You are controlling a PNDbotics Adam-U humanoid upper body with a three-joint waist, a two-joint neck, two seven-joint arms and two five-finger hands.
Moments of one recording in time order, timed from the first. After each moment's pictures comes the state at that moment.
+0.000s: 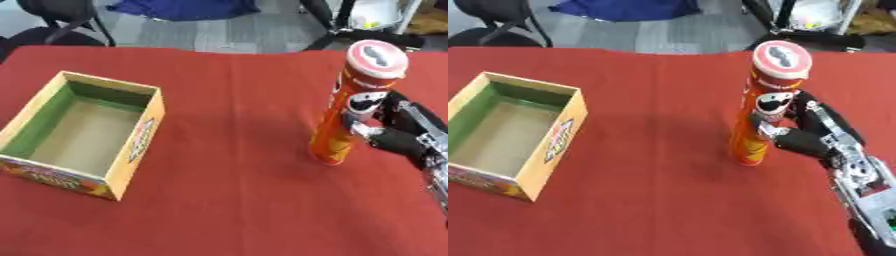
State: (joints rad) left arm -0.03 0.32 0.16 -1.86 0.18 0.08 0.60; right arm -0.17 -0.52 0.01 -1.82 -0.15 0.23 0.02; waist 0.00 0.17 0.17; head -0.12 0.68
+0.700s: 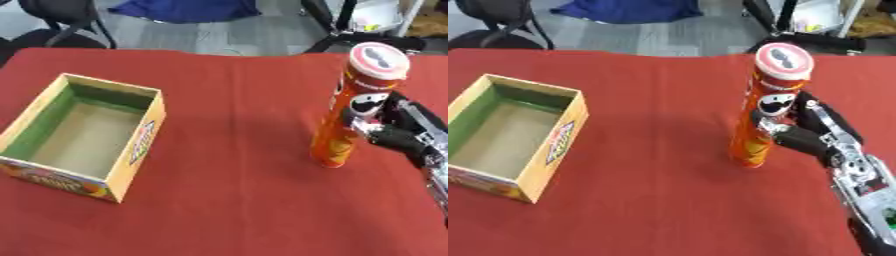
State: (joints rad) left arm -0.03 0.32 0.16 -1.86 0.18 0.08 0.60; right arm -0.20 -0.52 0.02 -1.80 -0.15 0.24 0.01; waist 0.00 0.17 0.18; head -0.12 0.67
